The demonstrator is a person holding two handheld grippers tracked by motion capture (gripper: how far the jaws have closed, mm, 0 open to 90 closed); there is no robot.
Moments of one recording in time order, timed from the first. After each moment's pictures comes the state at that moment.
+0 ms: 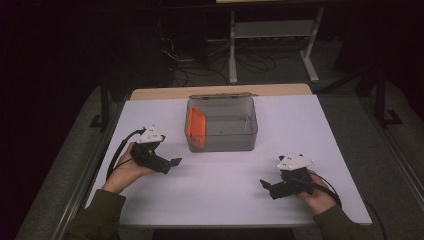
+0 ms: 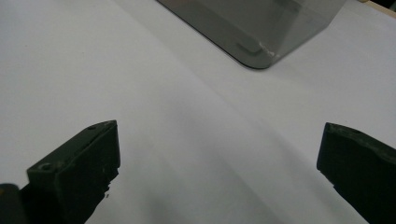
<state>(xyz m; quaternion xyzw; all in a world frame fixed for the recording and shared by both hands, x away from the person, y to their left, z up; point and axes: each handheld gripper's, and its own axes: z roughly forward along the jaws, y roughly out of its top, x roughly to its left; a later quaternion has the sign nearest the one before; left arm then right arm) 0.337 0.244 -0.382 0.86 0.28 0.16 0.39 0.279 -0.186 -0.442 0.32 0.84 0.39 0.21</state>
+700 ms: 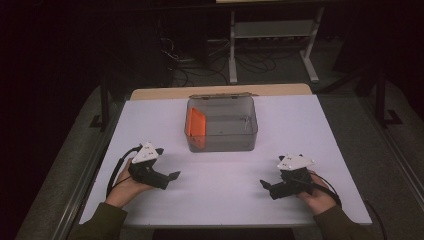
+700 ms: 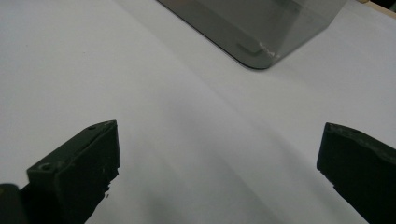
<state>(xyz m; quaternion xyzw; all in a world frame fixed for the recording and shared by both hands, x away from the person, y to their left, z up) 0.306 0.255 -0.414 0.84 0.28 0.16 0.43 0.279 -0.186 -0.442 0.32 0.84 0.39 0.21</state>
